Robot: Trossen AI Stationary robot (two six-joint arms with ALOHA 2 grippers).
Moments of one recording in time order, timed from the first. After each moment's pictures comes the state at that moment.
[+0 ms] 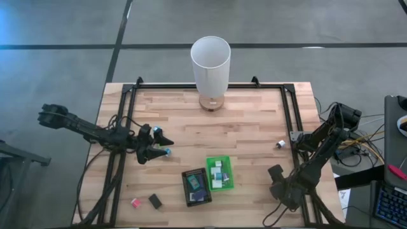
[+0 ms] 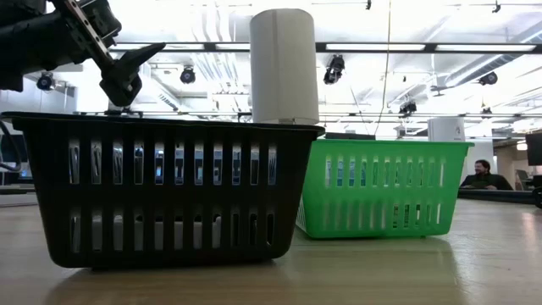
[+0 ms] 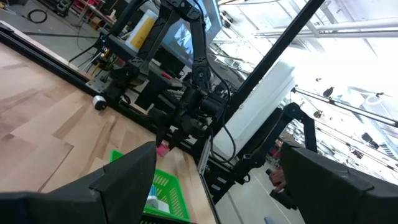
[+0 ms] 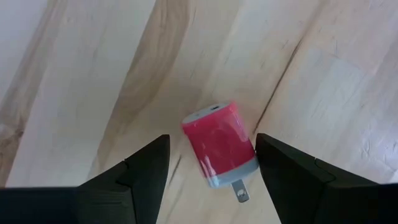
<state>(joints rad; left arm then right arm) -0.23 0.86 0.06 0.94 -0.03 -0.66 1.02 1.44 0.70 -0.62 0.10 0.63</state>
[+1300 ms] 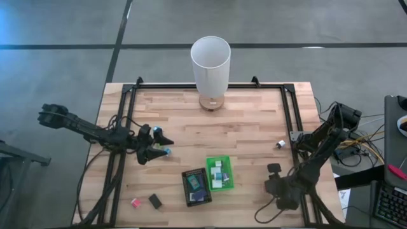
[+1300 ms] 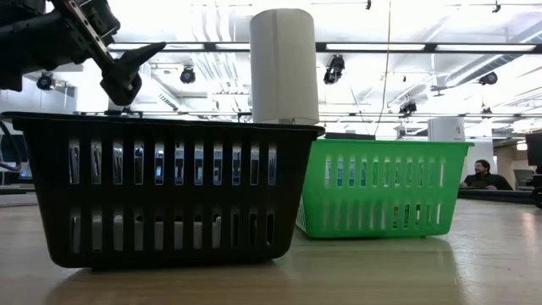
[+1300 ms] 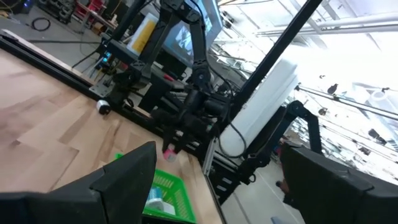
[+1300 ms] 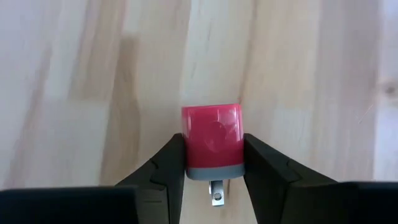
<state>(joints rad) -0.24 0.86 0.06 0.94 -0.04 -0.63 1.01 1.44 0.68 -0.50 0.34 0.89</state>
